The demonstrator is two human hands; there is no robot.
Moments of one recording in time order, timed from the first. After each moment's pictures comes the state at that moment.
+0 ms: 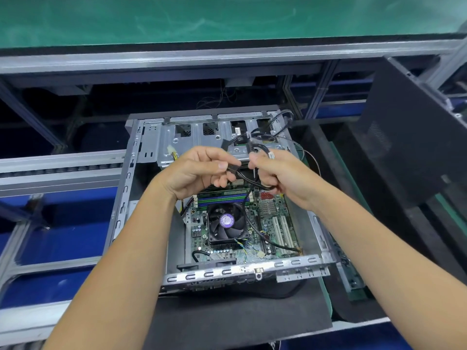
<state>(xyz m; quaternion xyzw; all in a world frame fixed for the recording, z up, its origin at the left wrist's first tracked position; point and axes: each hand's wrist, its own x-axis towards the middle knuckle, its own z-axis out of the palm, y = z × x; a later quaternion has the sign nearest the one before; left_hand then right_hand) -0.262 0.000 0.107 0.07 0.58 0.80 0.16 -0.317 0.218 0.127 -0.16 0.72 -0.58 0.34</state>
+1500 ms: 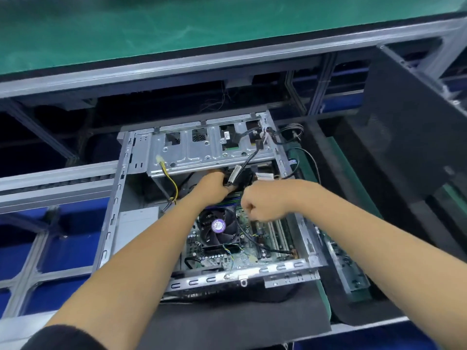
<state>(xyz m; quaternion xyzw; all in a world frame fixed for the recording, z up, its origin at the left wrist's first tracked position) -0.310 0.047 0.042 -0.12 0.95 0.24 0.14 -0.318 0.219 0.138 -0.46 0.80 -0.01 0.38</state>
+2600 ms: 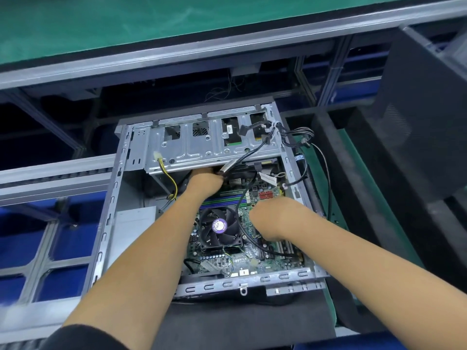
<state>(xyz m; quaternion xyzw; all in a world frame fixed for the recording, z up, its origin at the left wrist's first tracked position) -0.324 0.033 0.031 -0.28 0.92 0.21 0.17 -0.304 0.212 0.091 -0.46 0.82 0.19 0.30</state>
